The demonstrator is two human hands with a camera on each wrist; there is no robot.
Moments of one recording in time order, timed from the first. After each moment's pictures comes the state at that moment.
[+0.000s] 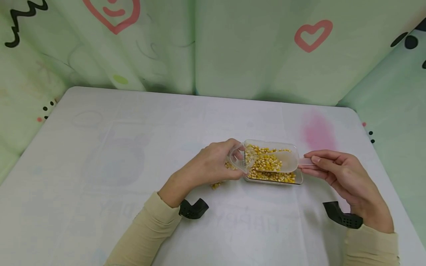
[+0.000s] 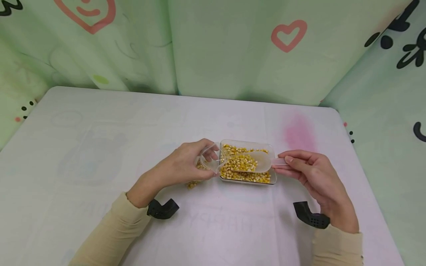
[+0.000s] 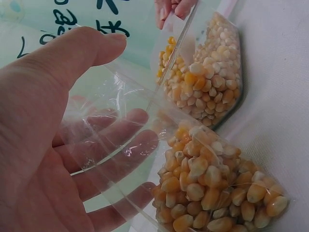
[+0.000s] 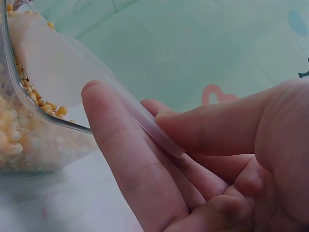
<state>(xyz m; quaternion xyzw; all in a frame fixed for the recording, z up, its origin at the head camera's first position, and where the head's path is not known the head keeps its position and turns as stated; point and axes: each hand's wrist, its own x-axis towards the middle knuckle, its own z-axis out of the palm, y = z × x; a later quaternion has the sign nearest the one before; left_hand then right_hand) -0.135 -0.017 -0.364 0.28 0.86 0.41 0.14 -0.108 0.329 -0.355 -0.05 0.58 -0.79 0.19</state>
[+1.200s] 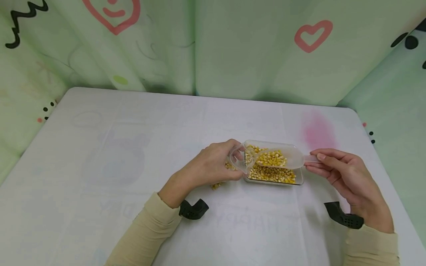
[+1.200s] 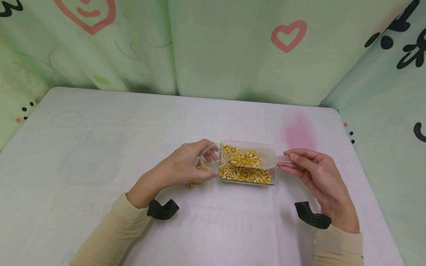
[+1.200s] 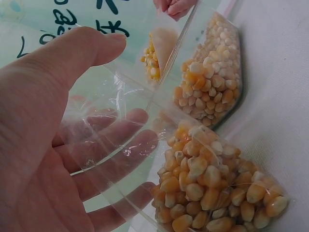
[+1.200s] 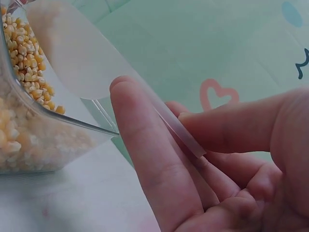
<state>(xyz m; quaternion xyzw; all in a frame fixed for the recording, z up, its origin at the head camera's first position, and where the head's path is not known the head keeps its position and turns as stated) -0.134 -0.017 -0.362 0.29 0.86 0.41 0.14 -0.109 0.337 -0.359 -0.03 0.50 -0.85 0.18</state>
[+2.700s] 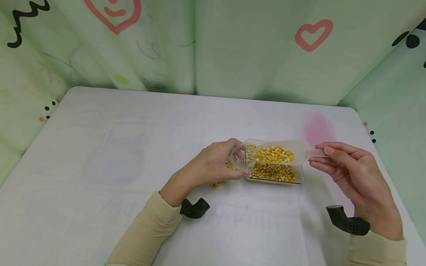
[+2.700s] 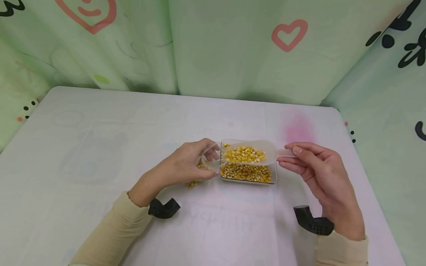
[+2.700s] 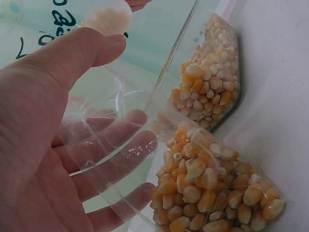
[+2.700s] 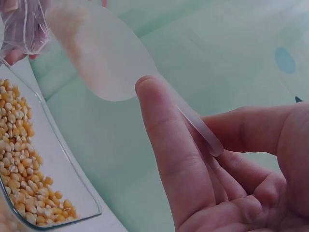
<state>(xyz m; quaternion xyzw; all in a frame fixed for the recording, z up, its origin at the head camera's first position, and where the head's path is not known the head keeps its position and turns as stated) -0.134 -0.016 -0.364 0.28 0.86 0.41 0.14 -0.099 0.315 -0.332 -0.03 0.49 -0.87 0.11</state>
